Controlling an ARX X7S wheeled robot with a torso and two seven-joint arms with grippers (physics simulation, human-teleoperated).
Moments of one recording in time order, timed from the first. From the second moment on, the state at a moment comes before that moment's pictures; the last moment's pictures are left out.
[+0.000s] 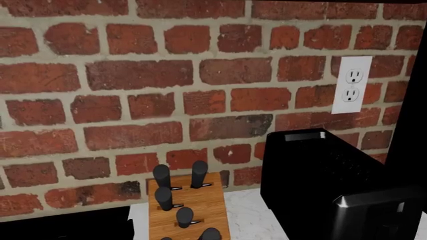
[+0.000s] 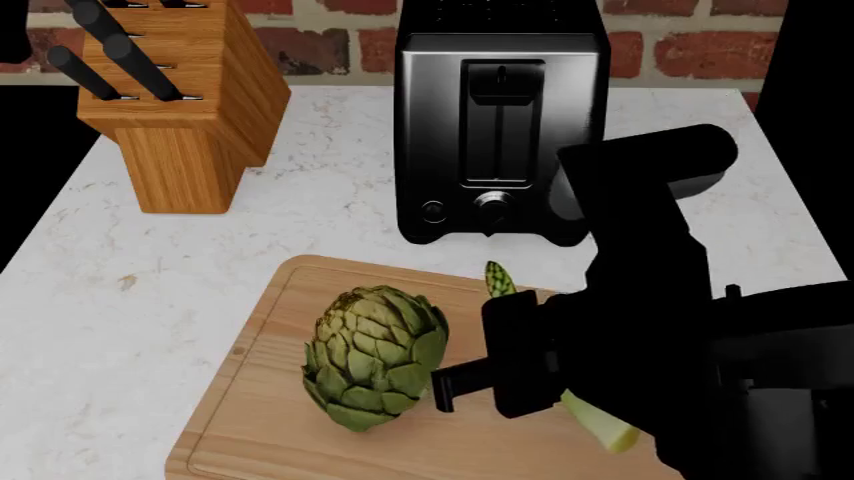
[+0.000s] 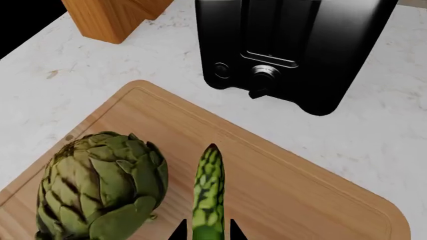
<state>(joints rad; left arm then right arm) -1.52 -0.73 0.48 0.04 -1.56 -1.06 -0.66 1.41 0.85 -1.03 -0.14 1.98 0.92 0.70</state>
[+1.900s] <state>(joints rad) -1.33 -0.94 0.24 0.34 -1.84 -0.92 -0.76 2.10 0.93 -0.99 -0.75 2.54 0.73 1.50</state>
